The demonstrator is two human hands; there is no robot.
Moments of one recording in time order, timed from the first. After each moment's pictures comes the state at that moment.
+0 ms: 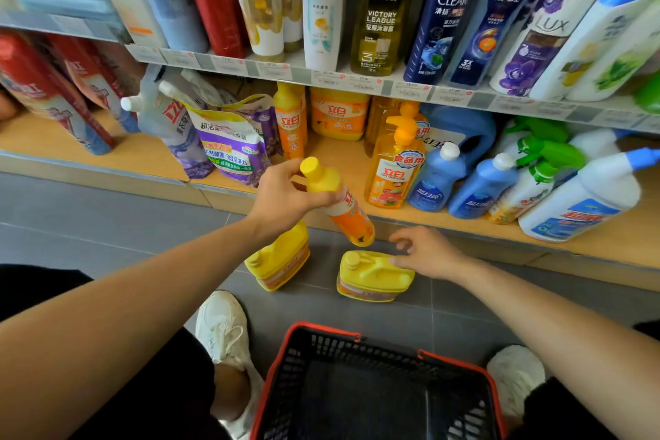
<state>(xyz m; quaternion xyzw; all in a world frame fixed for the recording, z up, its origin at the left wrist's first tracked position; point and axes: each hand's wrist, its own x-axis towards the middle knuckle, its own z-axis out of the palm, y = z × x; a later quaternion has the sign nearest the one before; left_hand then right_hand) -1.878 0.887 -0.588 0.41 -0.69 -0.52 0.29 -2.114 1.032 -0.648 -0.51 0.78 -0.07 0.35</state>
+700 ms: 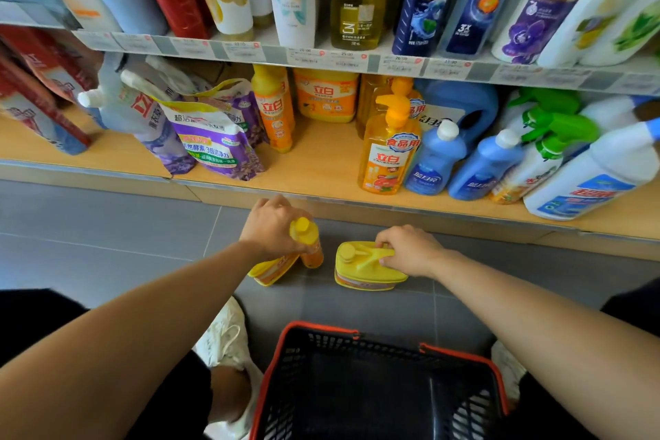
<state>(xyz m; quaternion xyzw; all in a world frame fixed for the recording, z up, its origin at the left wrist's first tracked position) -1.866 0.866 -0.693 0.38 -0.91 -0.15 -0.06 -2.106 1.015 -0.686 -0.56 0.76 0.06 0.33</state>
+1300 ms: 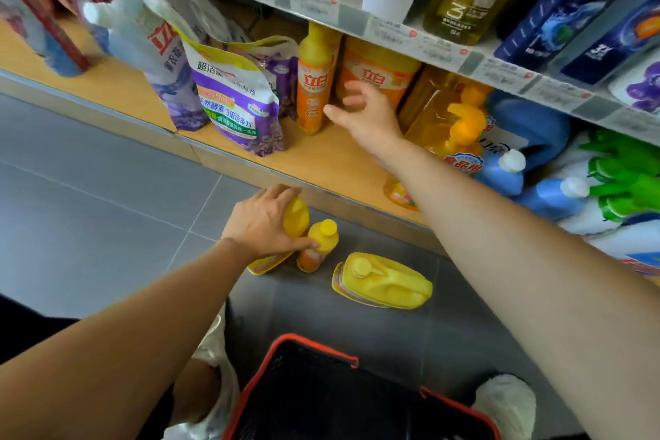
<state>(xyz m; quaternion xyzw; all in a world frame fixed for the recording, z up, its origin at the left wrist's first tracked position) -1.835 0.849 -0.735 0.47 -0.86 -0.19 0.00 -2.054 0.799 -0.634 -0.47 0.73 -0.38 0.33</state>
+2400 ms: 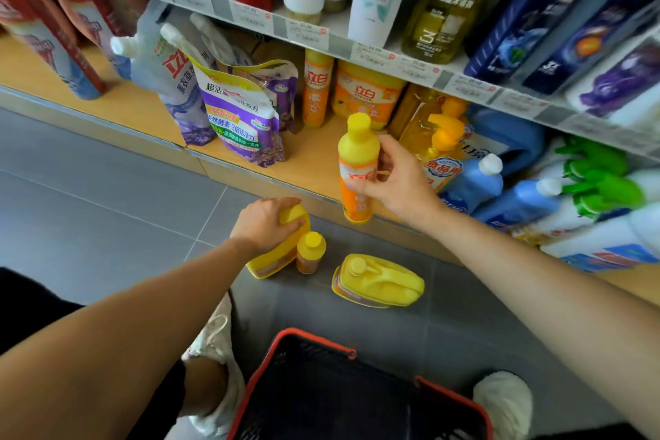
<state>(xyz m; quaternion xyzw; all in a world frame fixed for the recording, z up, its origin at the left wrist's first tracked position) -1.834 0.845 -0.735 0.51 -0.82 -0.27 0.04 -2.078 0.906 -0.623 -0.58 0.62 -0.40 0.34</state>
